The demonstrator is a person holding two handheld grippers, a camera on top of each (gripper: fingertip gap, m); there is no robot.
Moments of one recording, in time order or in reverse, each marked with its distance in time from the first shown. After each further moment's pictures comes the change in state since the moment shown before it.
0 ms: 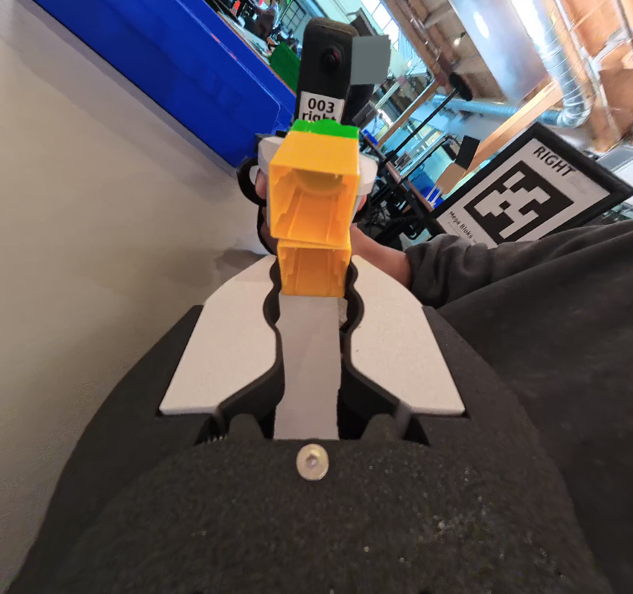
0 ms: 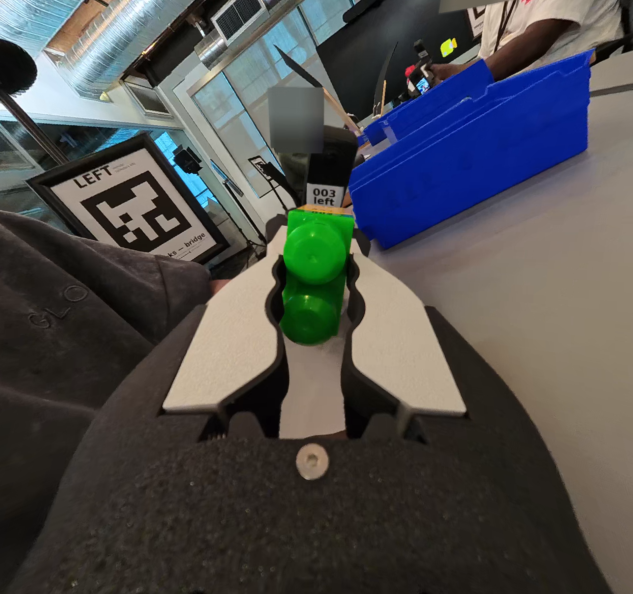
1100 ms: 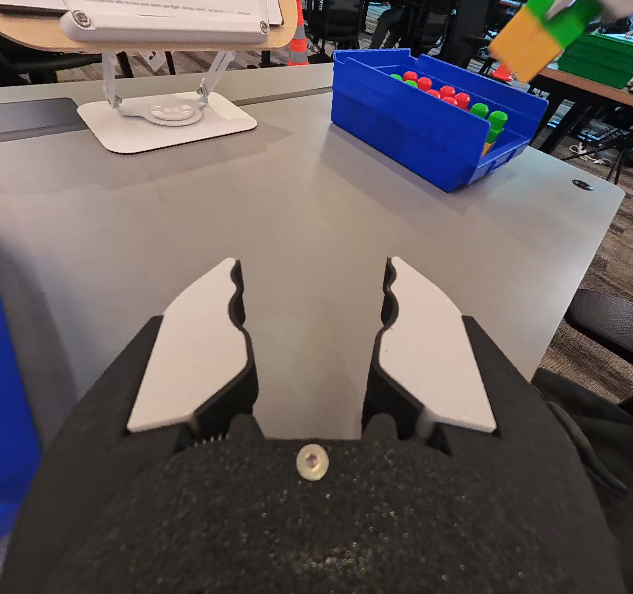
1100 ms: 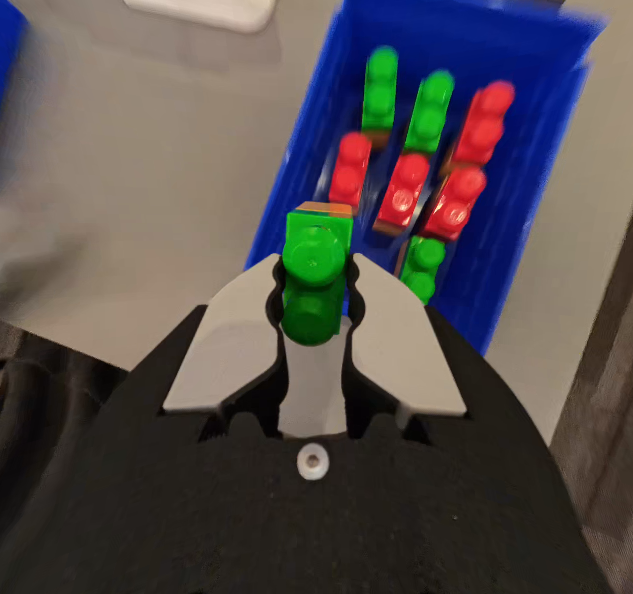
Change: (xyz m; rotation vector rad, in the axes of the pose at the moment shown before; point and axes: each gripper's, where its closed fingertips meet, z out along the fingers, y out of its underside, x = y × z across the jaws) left arm -0.031 -0.023 -0.066 0.125 -0.826 0.400; right arm 0.022 -0.126 -0.290 -0.538 1.300 0.195
